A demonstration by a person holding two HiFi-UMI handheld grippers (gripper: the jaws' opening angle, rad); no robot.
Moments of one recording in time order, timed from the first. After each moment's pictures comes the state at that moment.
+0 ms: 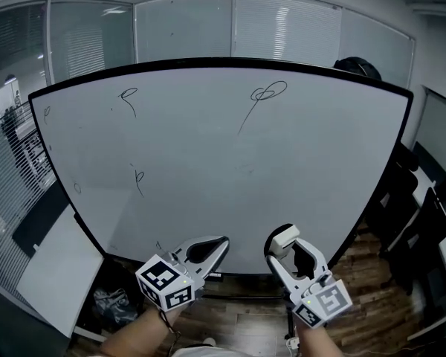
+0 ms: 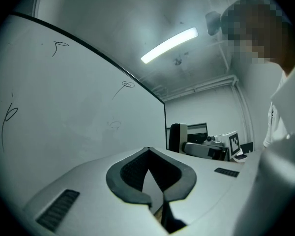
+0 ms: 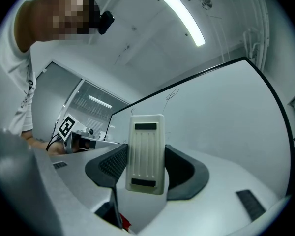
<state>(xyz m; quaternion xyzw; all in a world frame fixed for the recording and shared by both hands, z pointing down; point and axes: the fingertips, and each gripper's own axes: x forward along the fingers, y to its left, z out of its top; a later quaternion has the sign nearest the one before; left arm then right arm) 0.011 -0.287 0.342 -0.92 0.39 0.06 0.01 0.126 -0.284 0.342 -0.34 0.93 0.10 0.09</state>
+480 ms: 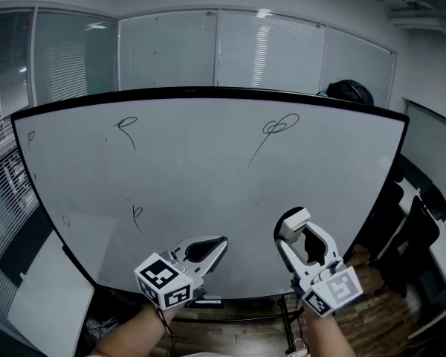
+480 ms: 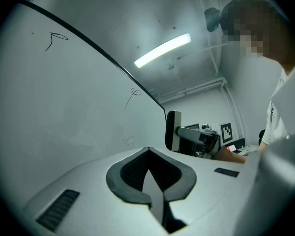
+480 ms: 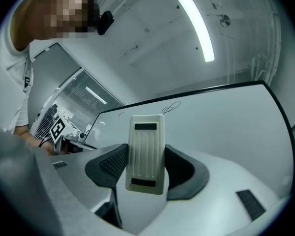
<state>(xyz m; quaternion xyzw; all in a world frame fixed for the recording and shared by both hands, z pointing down) -0.035 -0.348 0.302 -0.94 0.34 0.07 0.05 0.094 -0.346 0.262 -0.39 0.90 0.19 0.10</state>
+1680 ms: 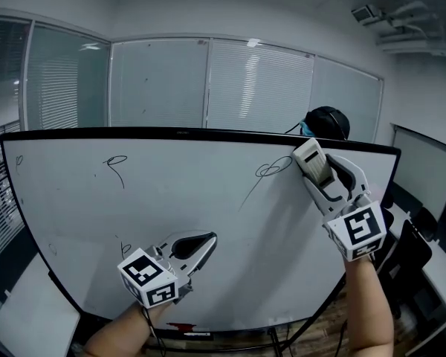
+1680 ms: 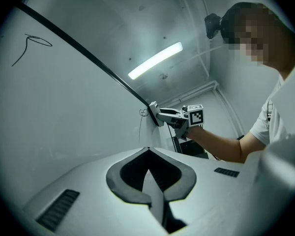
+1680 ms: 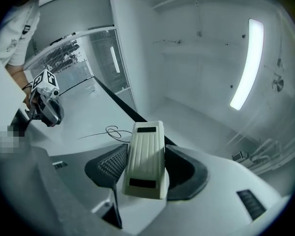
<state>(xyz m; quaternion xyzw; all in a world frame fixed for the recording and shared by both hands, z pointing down) -0.050 -0.398 0.216 -0.94 0.31 0.11 0.13 0.128 -0.443 0.067 -0.47 0.76 0.44 -0.06</state>
